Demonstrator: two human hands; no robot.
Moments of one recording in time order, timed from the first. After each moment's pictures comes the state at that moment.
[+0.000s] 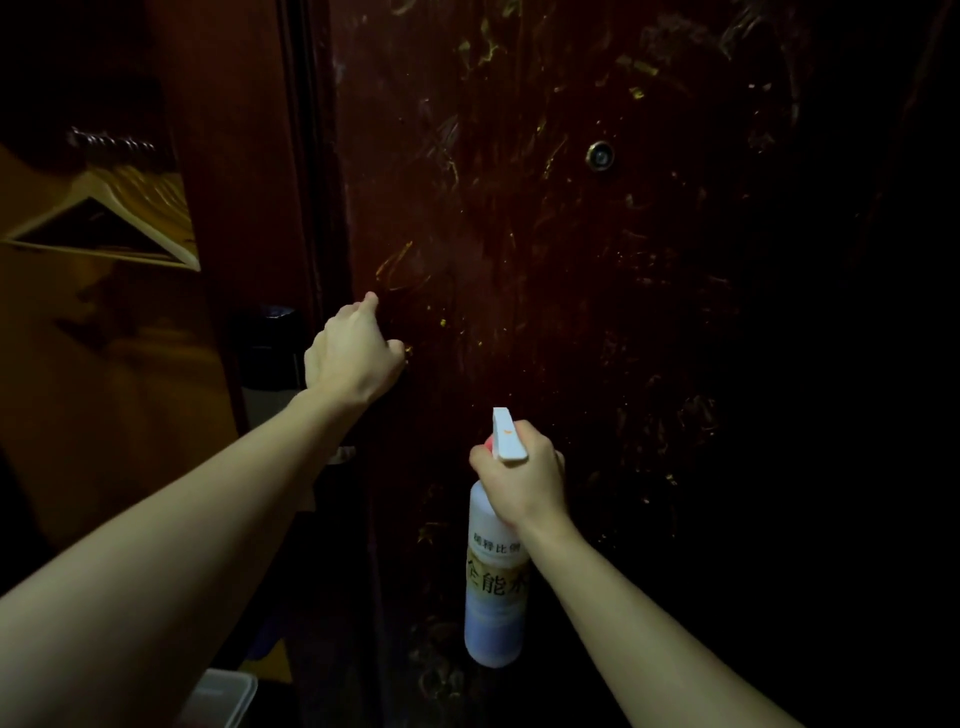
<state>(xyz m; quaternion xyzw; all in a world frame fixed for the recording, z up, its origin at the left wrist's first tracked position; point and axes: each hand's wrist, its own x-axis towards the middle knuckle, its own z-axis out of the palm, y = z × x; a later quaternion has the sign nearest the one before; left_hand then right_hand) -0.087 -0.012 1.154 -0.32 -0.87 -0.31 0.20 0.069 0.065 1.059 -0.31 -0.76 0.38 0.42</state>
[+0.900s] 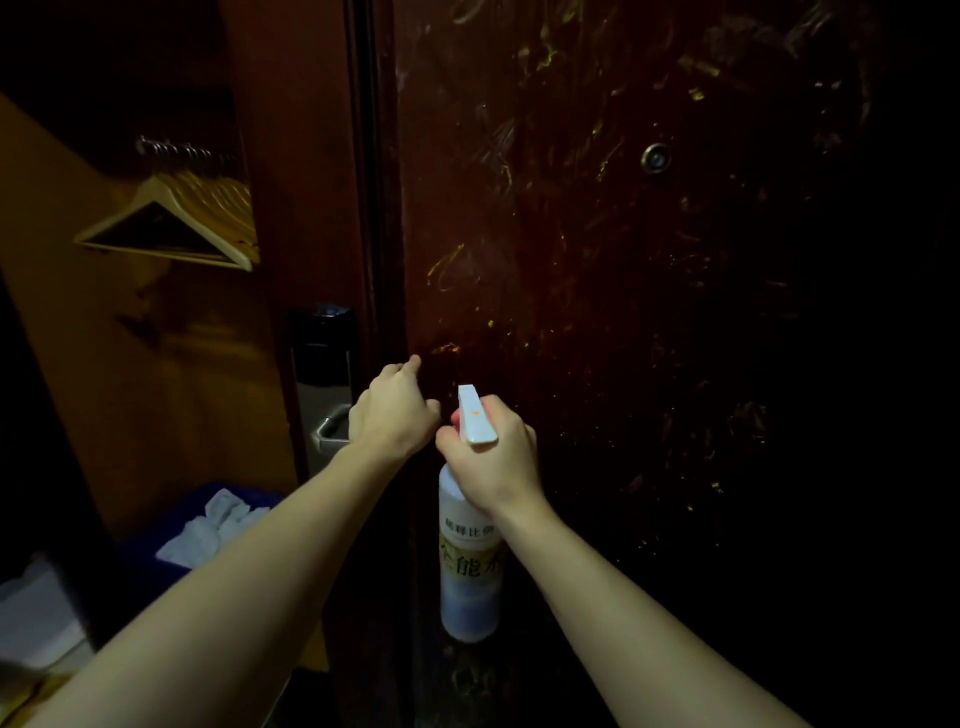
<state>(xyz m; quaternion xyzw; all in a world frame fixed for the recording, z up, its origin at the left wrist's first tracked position) -0.092 -0.032 1.103 -0.31 -0.89 -0.29 0.13 0.021 0.017 1.077 -0.22 -0.78 0.39 0.44</state>
